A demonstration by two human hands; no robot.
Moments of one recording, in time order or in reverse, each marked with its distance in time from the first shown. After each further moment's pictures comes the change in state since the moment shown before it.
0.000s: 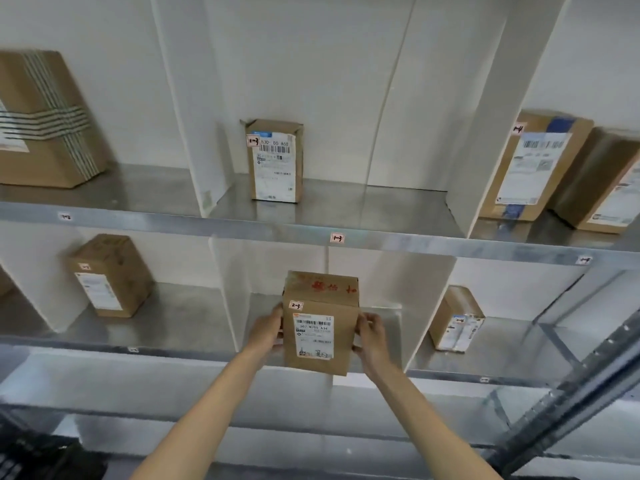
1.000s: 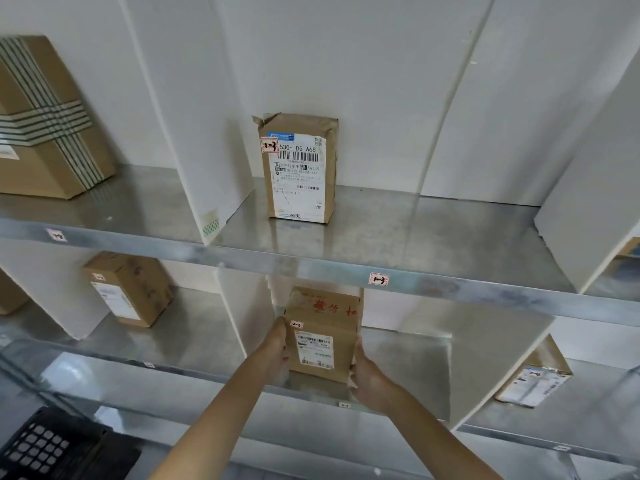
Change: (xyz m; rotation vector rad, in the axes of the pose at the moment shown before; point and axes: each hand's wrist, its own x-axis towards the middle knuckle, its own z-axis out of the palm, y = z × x) left_hand 0.113 0.007 -0.016 -0.199 0.052 -0.238; right_hand 0.098 0.036 0.052 -0.140 -0.461 0.507
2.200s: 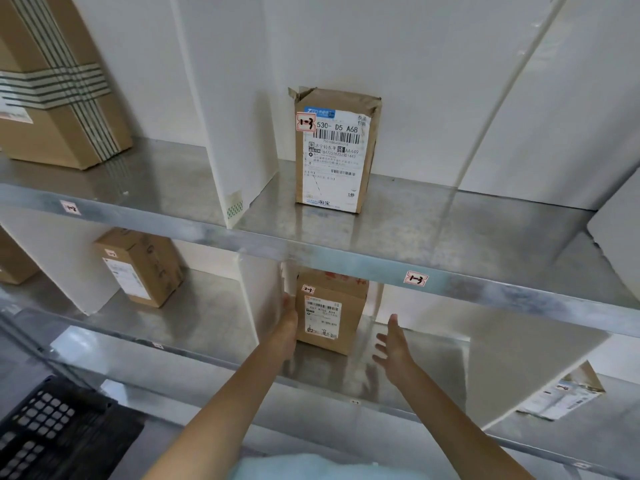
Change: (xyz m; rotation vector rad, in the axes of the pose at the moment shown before) left_hand 0.003 0.014 0.006 -0.207 0.086 0.033; right_hand 0.039 -0.027 -0.011 0.180 0.408 -0.161
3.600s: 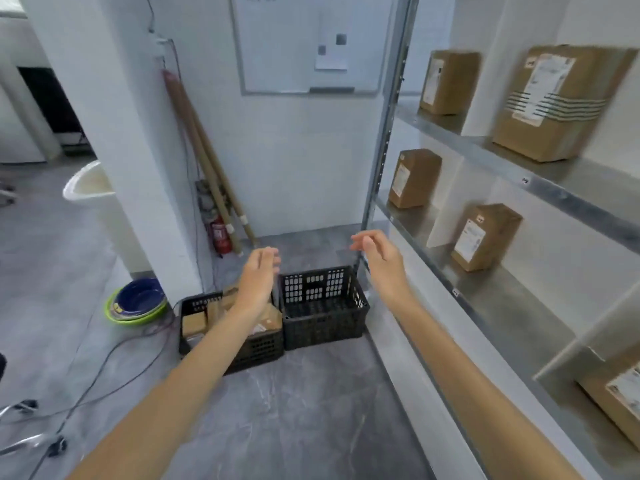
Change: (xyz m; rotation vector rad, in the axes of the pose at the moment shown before) left_hand -0.418 -0.134 -0.439 -0.189 1.081 0.583; right_hand -0.449 0.167 0.257 -0.531 -1.317 -0.942
